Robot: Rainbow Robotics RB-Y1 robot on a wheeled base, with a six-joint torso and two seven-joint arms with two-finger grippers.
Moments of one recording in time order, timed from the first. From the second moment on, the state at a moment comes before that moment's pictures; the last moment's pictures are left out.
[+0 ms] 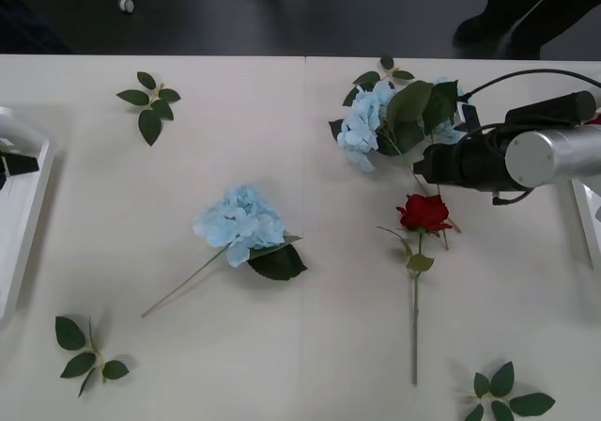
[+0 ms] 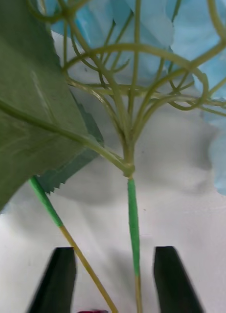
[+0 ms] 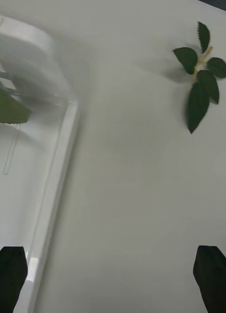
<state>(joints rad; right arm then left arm) -0.62 -0.77 0.57 -1.25 -1.13 0.77 1.34 -0.15 0.63 0.48 -1.86 0.82 1.47 -1.49</state>
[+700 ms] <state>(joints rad) -0.62 -0.77 0.57 -1.25 -1.13 0.81 1.34 -0.15 0.42 0.30 -2.19 0.80 1.85 -1.79</state>
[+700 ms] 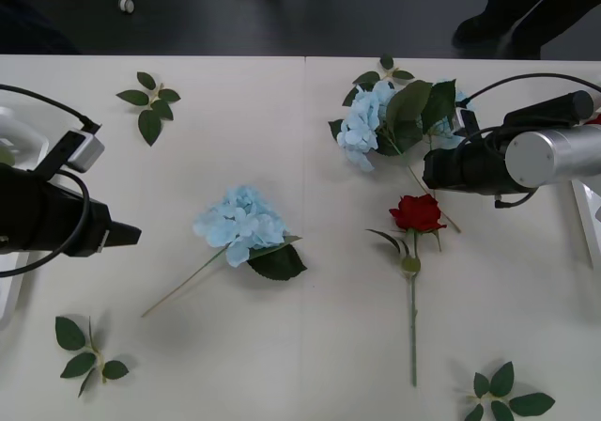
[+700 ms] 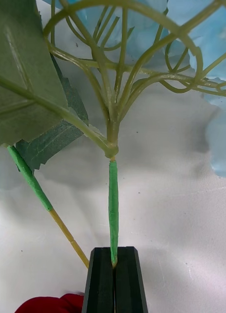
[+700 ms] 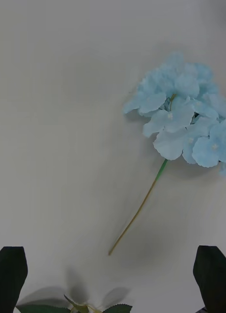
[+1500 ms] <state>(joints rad) -0.62 -1.20 0.30 -1.62 -1.65 1.14 1.34 -0.15 0.32 -0.06 -2.09 0.53 1.81 -1.92</state>
